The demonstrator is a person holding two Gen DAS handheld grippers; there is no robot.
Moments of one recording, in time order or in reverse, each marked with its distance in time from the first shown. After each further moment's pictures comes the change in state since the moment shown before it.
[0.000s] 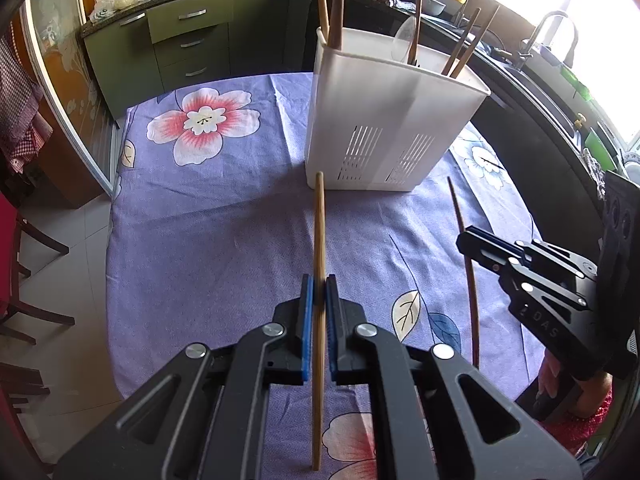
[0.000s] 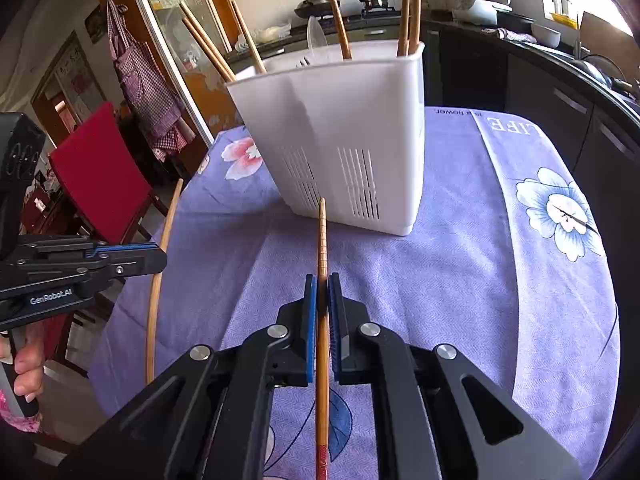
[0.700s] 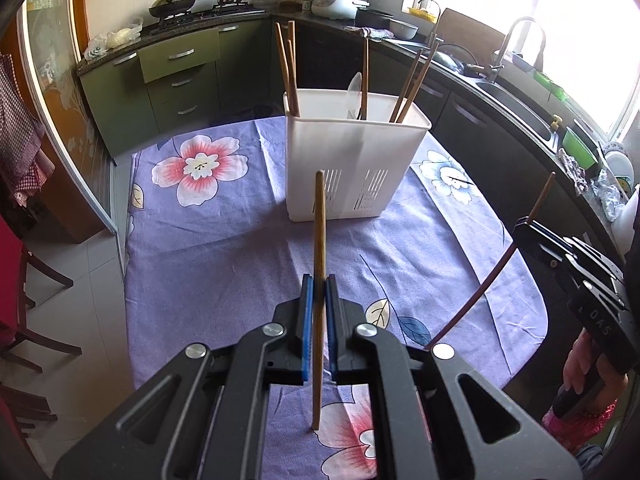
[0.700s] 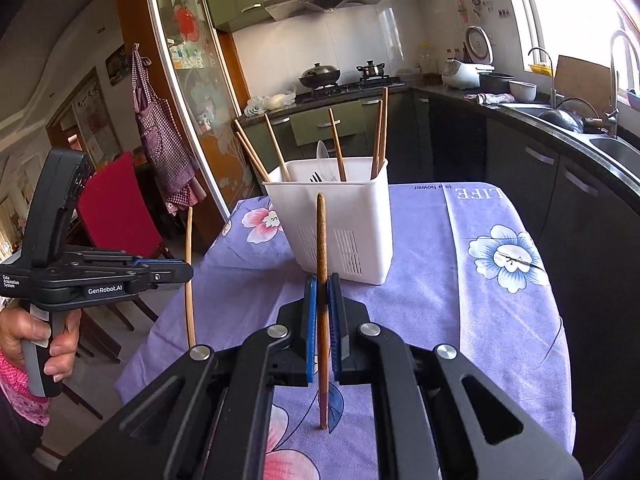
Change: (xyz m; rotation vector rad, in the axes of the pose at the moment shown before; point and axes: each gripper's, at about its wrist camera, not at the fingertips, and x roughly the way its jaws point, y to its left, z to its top) left arm -0.057 -0.018 -0.006 0.070 -0.115 -0.013; right arm -0.117 0.001 -0.014 -0.017 -0.227 -0.005
